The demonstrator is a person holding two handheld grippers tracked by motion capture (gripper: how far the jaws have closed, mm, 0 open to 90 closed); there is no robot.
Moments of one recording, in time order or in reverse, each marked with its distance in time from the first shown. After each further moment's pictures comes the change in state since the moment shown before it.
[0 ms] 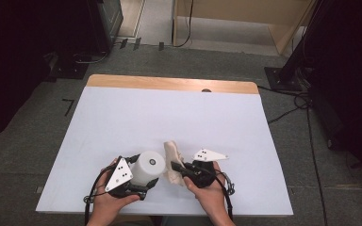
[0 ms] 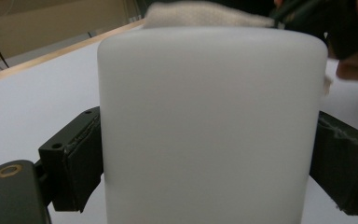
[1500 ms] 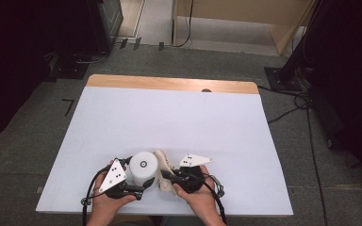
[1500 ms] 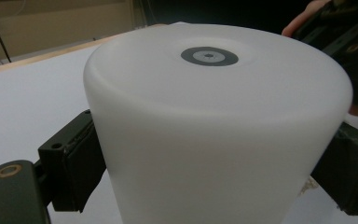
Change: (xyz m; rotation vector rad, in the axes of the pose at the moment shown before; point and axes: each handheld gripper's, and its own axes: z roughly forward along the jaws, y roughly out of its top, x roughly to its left) left arm 0.007 -0.018 -0.006 -0.057 0.009 -0.077; right arm 0.020 -0.013 0.028 0.103 0.047 -0.047
